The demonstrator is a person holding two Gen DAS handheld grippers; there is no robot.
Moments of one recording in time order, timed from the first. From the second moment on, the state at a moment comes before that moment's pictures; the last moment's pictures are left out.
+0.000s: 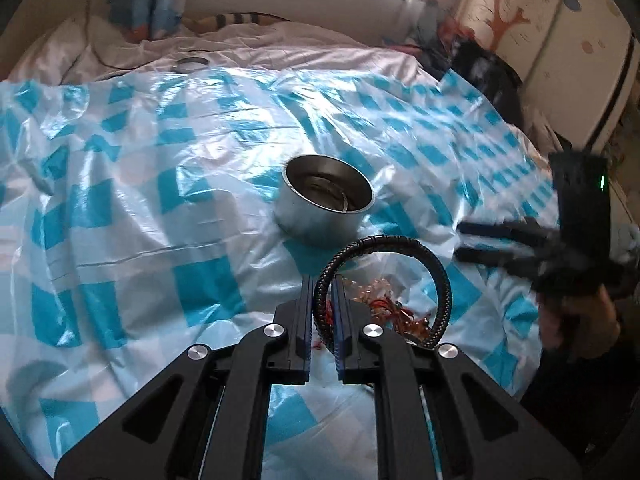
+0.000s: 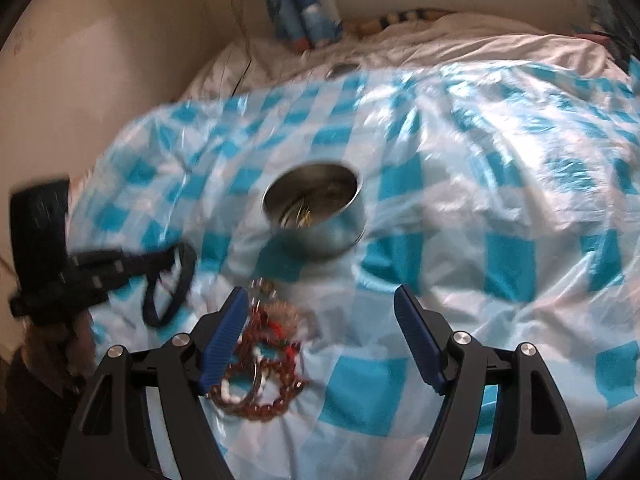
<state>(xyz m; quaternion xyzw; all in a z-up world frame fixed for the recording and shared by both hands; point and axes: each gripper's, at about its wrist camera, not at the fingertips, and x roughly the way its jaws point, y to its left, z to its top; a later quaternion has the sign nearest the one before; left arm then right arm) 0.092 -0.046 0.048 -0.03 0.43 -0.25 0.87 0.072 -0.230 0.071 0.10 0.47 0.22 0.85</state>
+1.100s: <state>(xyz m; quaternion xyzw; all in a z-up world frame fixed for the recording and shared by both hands) 0.159 -0.013 -0.033 0.01 0.51 -0.09 0.85 0.076 -0.101 0.040 0.02 0.50 0.31 0.81</state>
